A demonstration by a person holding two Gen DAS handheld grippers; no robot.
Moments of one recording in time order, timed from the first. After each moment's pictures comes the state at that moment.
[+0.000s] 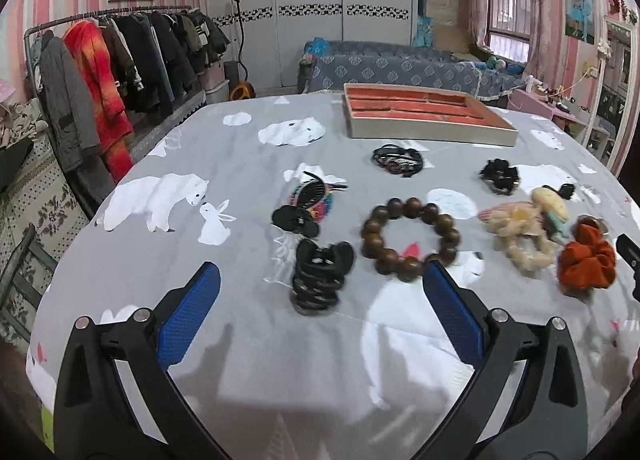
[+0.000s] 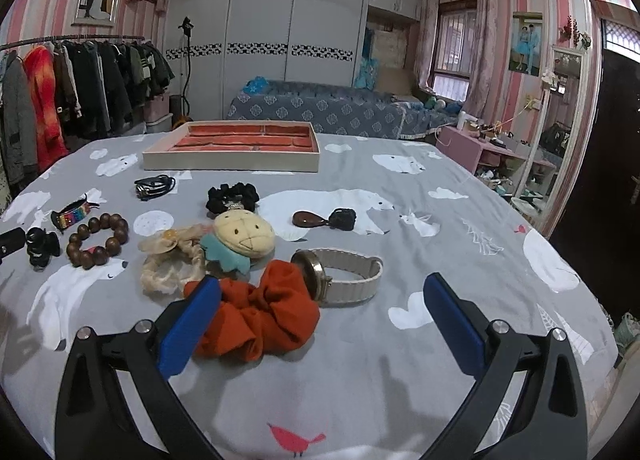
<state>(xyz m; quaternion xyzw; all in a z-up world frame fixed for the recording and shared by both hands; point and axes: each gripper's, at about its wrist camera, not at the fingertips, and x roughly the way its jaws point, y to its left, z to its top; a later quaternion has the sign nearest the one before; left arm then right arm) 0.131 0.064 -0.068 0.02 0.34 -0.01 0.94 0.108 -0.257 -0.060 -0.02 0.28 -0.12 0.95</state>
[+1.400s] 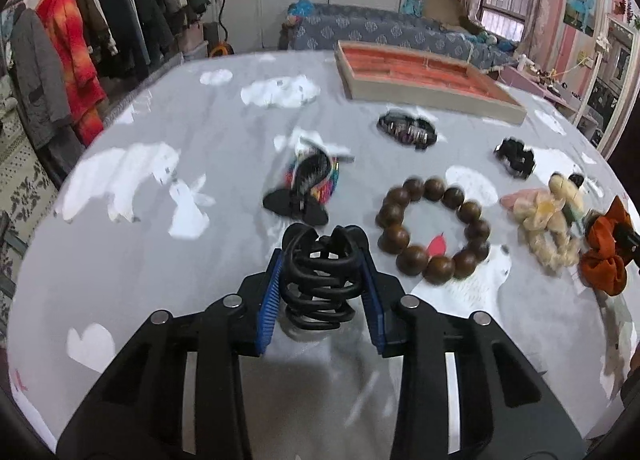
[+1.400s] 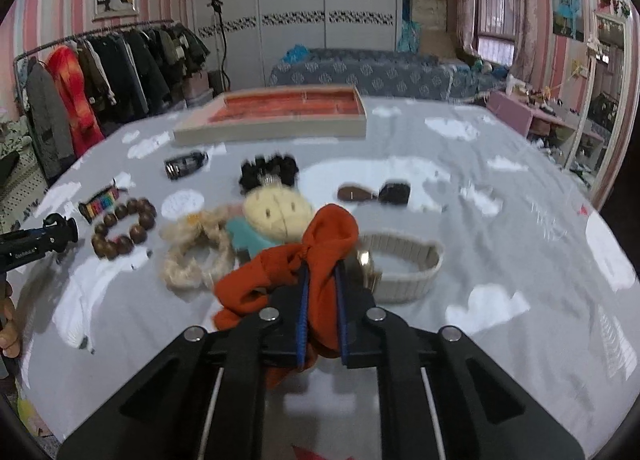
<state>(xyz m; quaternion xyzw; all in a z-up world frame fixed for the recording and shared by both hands) 0.174 0.077 -0.085 0.00 0.40 -0.05 0.92 0.137 -0.267 -0.062 0.02 0.32 -0.02 0.95</state>
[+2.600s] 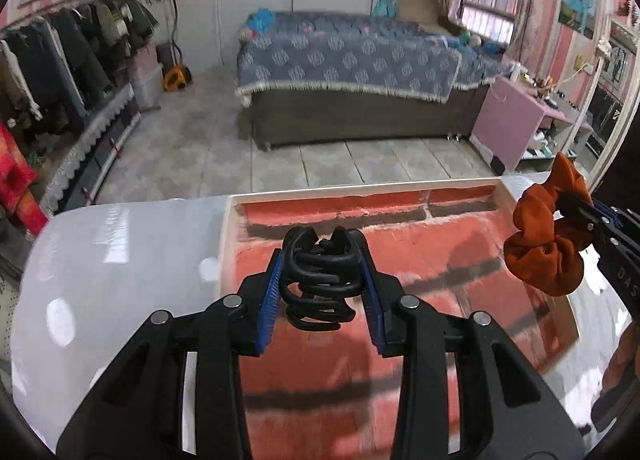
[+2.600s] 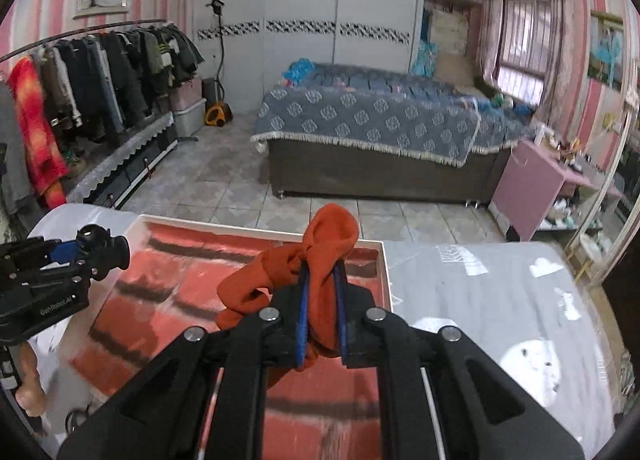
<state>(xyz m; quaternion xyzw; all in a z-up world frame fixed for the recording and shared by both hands) 0.565 -0.062 -0.038 0.01 0.42 -0.11 0.90 0.542 -0.284 -0.008 -0.01 0.33 -0.02 0.94</state>
